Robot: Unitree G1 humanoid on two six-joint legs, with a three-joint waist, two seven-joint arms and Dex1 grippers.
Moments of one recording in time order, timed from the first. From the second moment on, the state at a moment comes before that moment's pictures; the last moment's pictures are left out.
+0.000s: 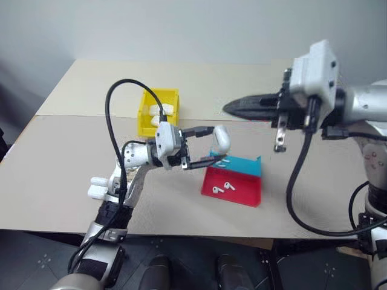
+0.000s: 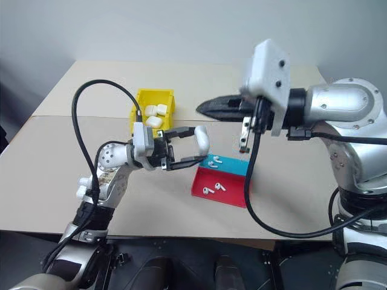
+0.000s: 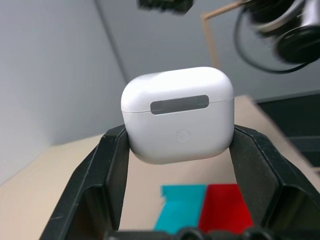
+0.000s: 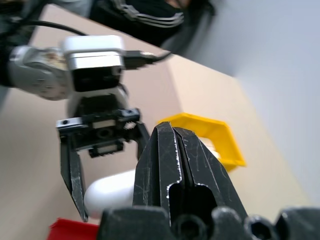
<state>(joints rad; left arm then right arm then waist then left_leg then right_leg) -0.61 0.31 -0.11 0.02 -0.30 -0.02 -1.00 -0.85 -0.84 -0.05 -0.45 0.56 0.69 0.96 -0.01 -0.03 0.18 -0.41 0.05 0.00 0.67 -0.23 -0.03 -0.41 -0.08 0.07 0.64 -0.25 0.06</state>
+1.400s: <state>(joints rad) -0.82 0.24 0.12 0.15 -0.19 0.40 -0.31 -0.51 -0.88 -0.06 -0.47 0.47 0.66 0.84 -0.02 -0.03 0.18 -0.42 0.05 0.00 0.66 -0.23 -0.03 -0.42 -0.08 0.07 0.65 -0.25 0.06</state>
